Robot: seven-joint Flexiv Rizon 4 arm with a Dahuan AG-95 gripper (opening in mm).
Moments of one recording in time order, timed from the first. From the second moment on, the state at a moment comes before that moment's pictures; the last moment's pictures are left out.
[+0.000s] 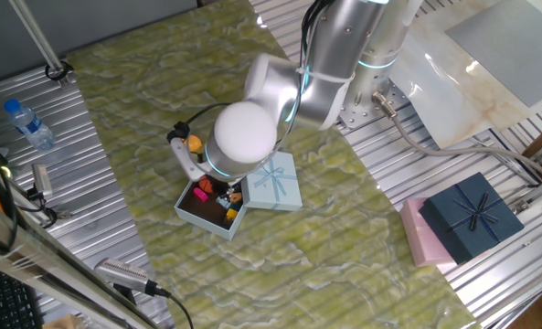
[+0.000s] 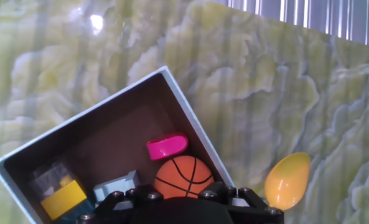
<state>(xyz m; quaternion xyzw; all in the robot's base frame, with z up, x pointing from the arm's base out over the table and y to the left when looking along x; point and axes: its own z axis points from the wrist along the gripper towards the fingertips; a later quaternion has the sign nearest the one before) 0.522 0.099 0.052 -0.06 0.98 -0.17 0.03</state>
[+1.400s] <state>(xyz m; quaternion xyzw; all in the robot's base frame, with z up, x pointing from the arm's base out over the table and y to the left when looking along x) 0.521 0.094 0.036 -0.06 0.98 -0.16 0.05</state>
